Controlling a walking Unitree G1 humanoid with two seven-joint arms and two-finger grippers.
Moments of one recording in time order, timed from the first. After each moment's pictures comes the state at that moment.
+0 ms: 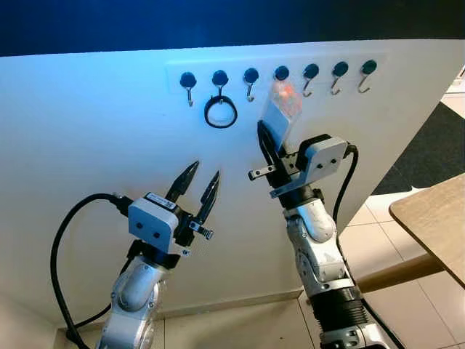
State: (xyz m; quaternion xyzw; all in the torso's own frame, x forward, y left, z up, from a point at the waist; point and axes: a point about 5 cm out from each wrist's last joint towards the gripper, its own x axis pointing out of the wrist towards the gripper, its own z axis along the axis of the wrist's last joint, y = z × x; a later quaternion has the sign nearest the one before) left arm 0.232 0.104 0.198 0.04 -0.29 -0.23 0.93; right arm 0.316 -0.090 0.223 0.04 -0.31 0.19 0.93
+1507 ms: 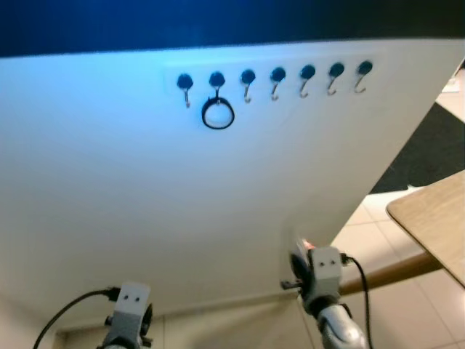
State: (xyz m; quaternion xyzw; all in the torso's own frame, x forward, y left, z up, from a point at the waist) left arm 0.172 0.204 -0.047 0.10 0.32 -0.01 0.94; right arm 0.233 -0.182 -0.019 0.00 0.18 0.03 0.98
